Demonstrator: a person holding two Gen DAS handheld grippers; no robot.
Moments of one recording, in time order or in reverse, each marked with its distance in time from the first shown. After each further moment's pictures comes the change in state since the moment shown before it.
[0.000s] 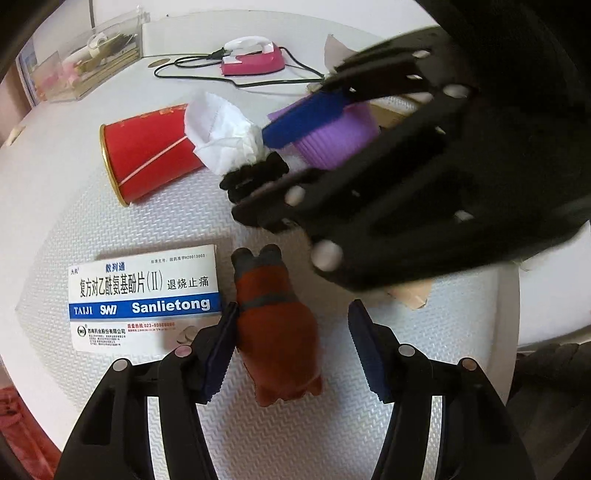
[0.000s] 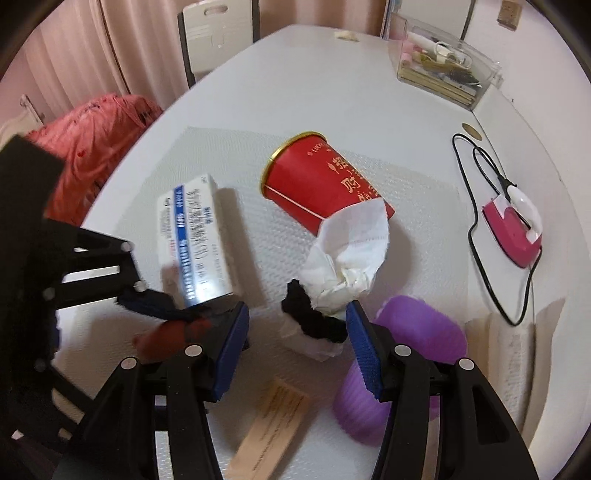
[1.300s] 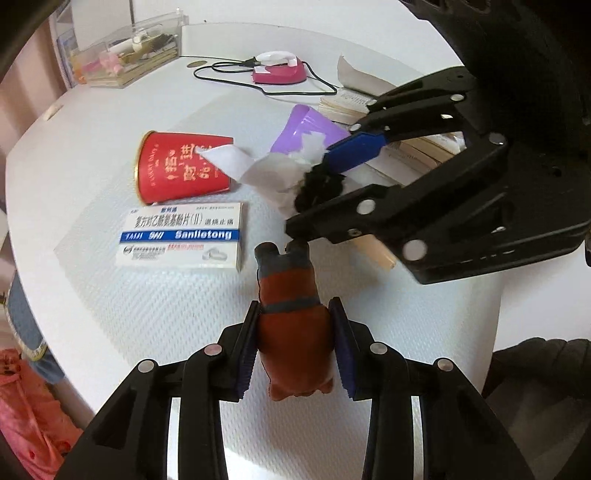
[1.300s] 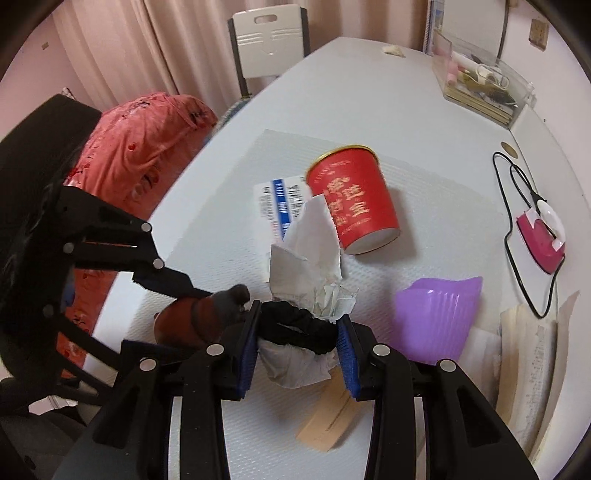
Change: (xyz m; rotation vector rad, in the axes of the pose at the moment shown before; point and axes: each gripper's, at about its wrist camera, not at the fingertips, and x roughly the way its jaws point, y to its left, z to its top) left arm -0.051 -0.014 -0.050 -0.087 -0.032 0.070; right arm -0.046 0.041 -0.018 -0.065 -0.054 0.174
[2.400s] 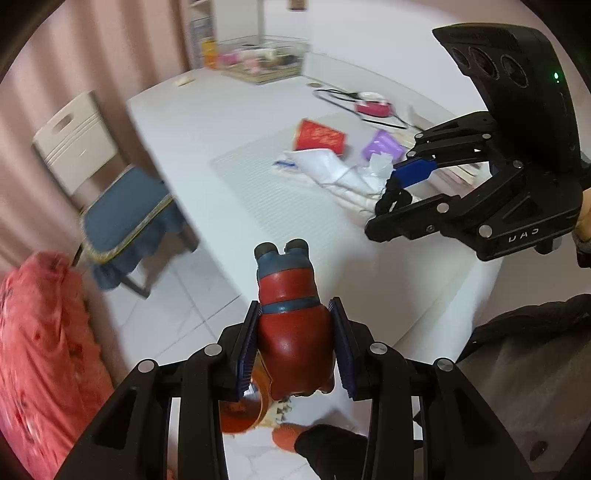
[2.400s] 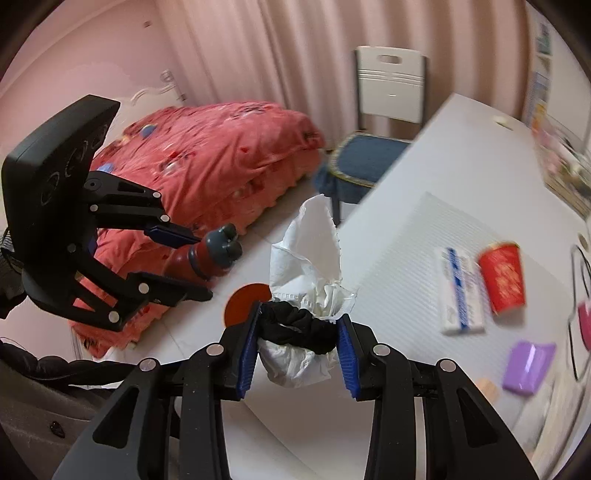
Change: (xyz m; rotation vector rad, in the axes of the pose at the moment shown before) left arm -0.140 0.007 -0.132 -0.300 -0.102 0.257; right arm -0.059 0.154 0.000 -0.267 -0.105 0.265
